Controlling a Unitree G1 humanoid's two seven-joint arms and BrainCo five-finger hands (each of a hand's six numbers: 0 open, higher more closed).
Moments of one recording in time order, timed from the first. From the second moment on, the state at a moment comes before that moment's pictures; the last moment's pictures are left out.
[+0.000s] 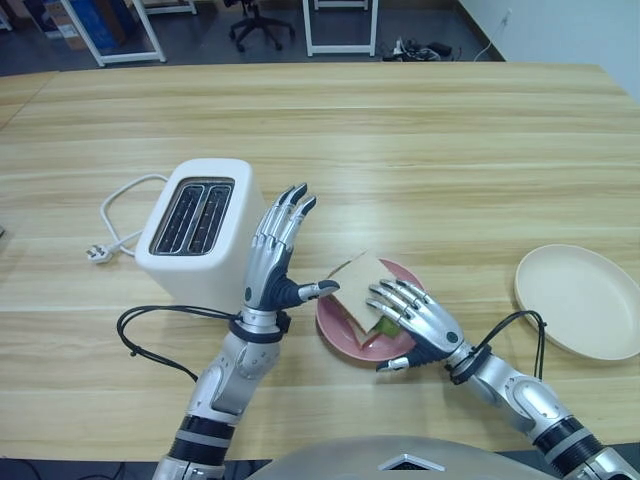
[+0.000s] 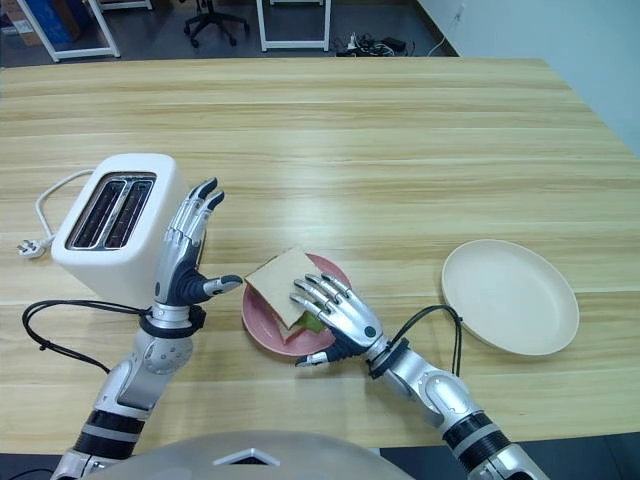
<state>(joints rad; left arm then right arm) 0.13 0.29 -0.18 -0.11 0.68 -0.49 0.47 0.08 -0.56 0.50 0.05 -1.08 -0.43 -0.57</state>
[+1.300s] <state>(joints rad) 0.07 0.60 -0.42 -0.14 0.42 -0.10 -0.55 0.02 -0.58 0.48 0.06 -0.69 -0.37 0.19</state>
